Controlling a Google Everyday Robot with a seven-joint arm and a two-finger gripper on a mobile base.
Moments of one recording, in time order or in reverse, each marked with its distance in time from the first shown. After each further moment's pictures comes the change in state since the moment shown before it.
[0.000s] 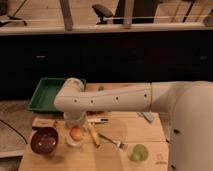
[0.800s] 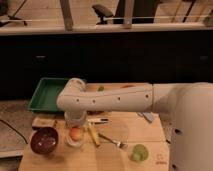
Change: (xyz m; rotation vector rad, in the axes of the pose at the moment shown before) arm 0.000 -0.003 0.004 0.032 -0.027 0.015
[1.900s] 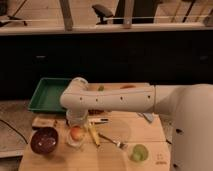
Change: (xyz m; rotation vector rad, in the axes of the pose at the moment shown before) arm 0.005 0.002 0.003 0.022 -0.028 0.008
